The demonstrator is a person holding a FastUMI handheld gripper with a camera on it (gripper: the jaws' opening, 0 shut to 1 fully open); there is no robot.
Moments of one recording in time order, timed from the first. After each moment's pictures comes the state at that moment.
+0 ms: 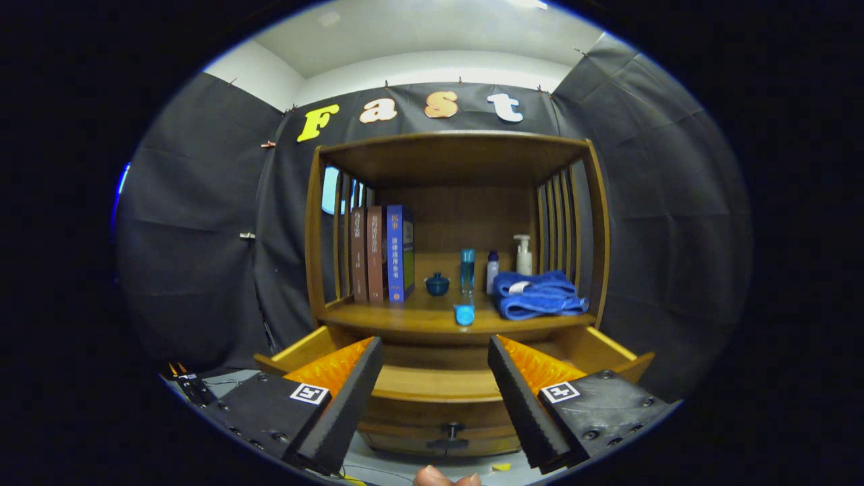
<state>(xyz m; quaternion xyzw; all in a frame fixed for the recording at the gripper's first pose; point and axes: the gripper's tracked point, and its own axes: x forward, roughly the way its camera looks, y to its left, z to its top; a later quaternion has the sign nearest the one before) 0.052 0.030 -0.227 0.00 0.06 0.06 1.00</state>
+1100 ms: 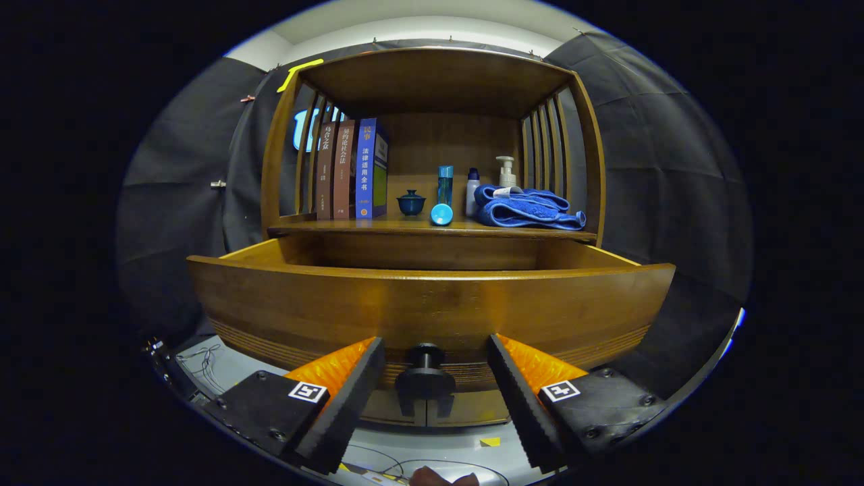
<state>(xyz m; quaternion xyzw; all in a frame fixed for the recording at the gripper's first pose) 0.096 0.002 -0.339 -0.02 0.14 0.01 0.99</state>
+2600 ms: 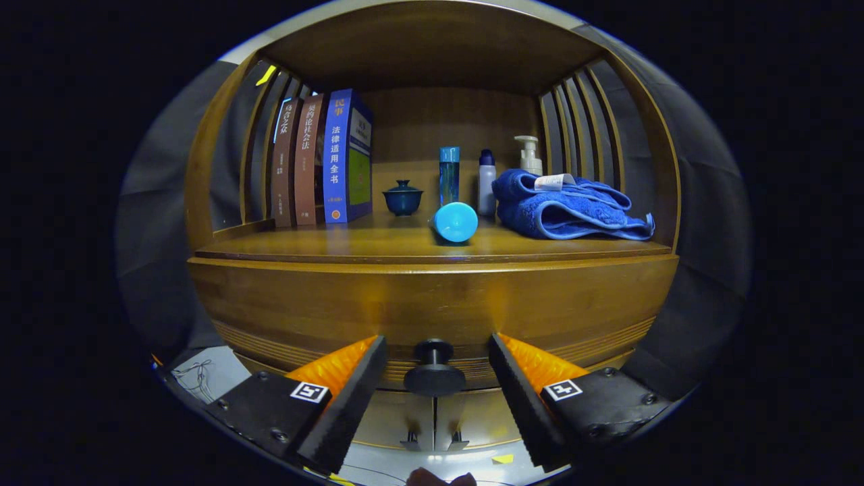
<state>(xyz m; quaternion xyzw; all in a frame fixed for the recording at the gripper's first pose) 0.227 0.012 -0.365 -0.02 0.16 0.00 0.99</state>
